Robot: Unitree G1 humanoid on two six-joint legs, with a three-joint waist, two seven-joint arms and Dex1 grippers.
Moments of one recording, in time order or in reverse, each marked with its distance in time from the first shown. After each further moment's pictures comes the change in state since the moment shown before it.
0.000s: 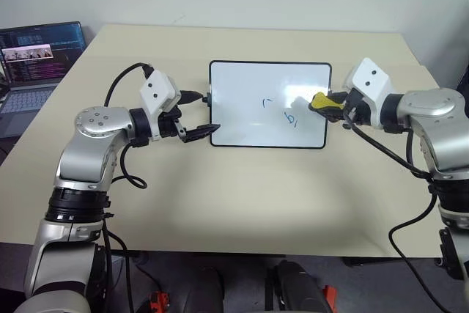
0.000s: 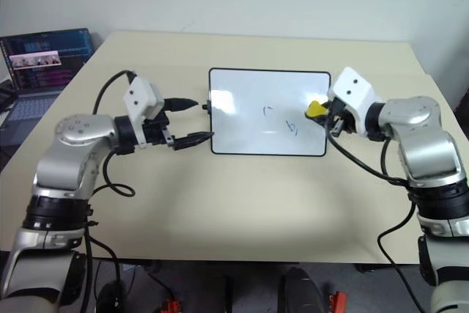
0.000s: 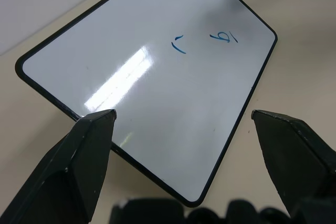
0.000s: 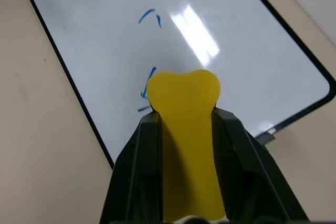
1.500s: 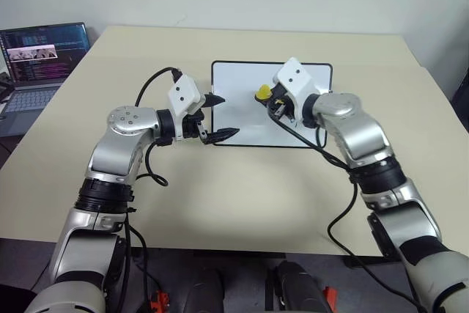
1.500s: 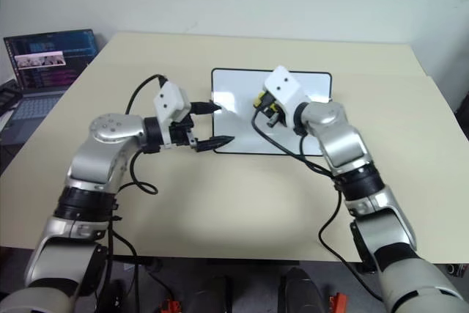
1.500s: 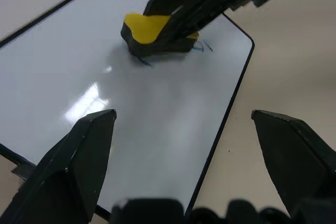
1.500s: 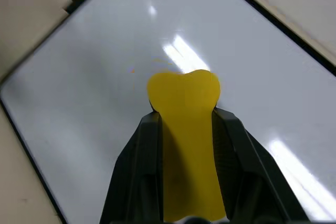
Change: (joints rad) left arm -0.065 -0.110 -0.102 0.106 0.062 -0.075 -0.011; right arm -0.231 0.467 0.184 0.420 -0.131 -0.087 -0.427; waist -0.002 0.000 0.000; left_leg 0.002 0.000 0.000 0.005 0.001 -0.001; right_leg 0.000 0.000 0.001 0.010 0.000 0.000
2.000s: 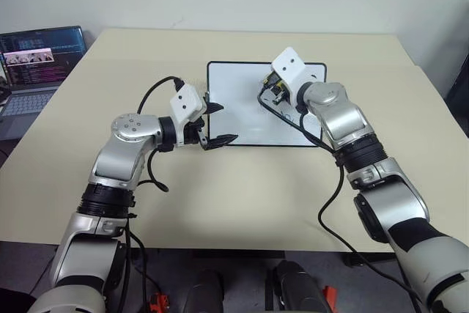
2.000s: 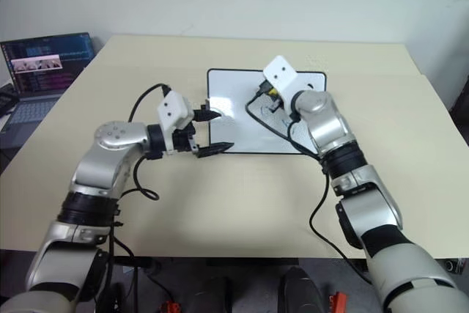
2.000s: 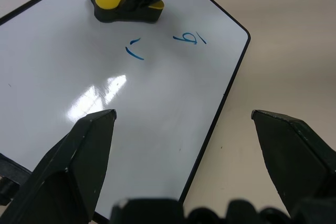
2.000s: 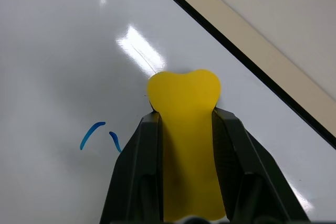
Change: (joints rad) left arm 0.033 0.001 0.001 -0.008 0.002 -0.005 0.012; right arm -0.124 0.067 -0.005 0.237 -0.087 -0.097 -0.093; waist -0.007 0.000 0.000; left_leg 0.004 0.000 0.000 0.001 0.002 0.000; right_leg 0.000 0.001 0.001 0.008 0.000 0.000
